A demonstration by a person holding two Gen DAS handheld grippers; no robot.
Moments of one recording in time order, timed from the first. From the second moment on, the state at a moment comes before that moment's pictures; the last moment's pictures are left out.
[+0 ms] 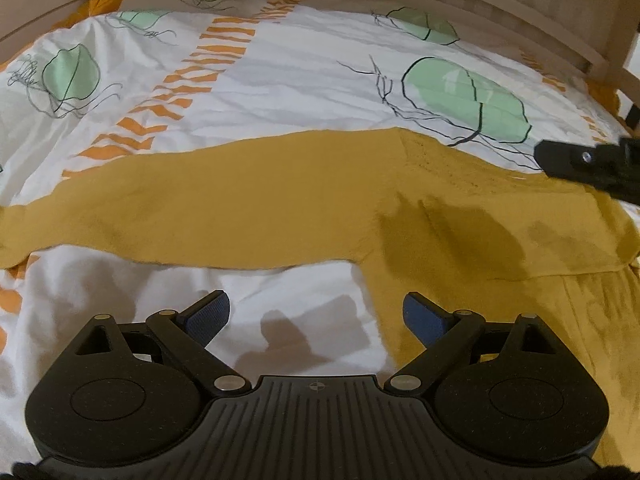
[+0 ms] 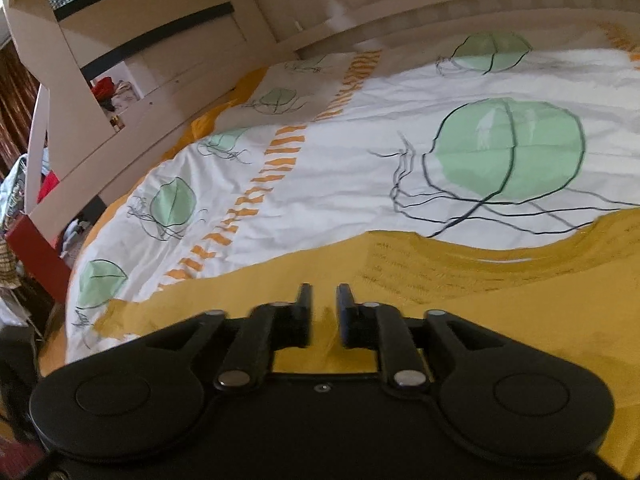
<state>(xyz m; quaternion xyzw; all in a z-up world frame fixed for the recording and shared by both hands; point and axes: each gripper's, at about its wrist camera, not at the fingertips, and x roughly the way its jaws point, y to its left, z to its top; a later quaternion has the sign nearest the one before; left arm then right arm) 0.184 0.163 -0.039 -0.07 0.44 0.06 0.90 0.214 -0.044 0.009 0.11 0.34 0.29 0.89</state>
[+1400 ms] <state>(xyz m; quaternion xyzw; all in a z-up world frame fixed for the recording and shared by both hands) 0.276 0.106 -0.021 -0.07 0.41 0.02 0.91 0.131 -0.144 -0.069 0.02 0.29 0.18 0.94</state>
